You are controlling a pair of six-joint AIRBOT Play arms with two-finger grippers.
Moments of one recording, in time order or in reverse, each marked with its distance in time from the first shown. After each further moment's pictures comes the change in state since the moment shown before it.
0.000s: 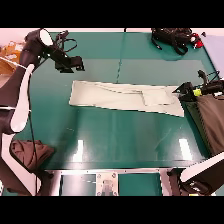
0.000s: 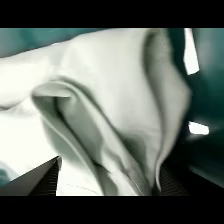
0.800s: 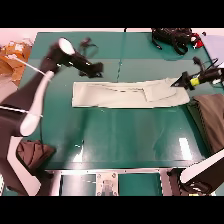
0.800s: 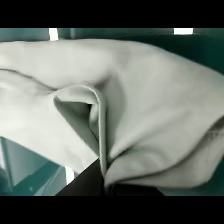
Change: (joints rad) left arm -0.195 -0.031 -0.103 -0.210 0.167 0.045; right arm 0.106 0.061 0.228 0.030 0.119 0.031
